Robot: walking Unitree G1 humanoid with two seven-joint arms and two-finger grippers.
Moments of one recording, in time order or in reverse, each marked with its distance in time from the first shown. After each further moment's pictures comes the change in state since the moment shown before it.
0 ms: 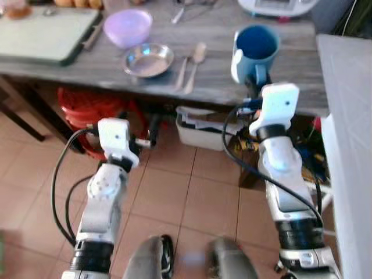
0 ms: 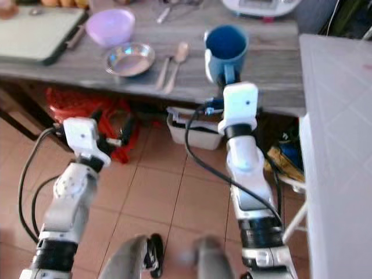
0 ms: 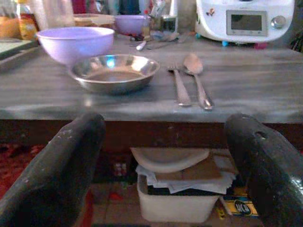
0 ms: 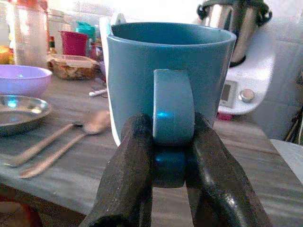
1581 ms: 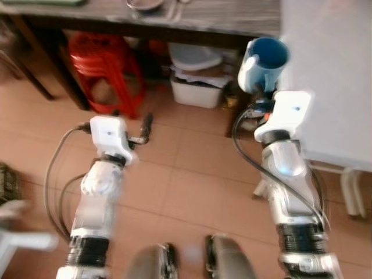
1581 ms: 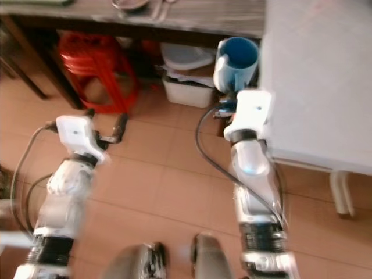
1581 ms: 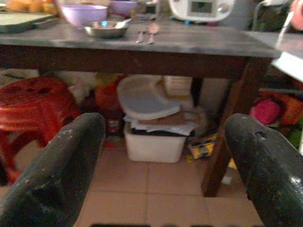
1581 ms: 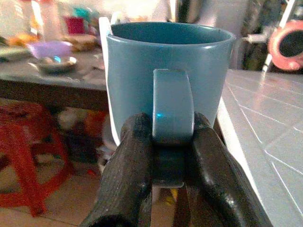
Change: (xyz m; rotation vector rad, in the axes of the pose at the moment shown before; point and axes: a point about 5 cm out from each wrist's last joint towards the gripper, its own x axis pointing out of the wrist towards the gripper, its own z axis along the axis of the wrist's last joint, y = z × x) left arm 0.005 0.000 -0.002 -0.013 0.022 0.000; right arm -0.009 -0.021 -0.017 0.095 0.094 -0.093
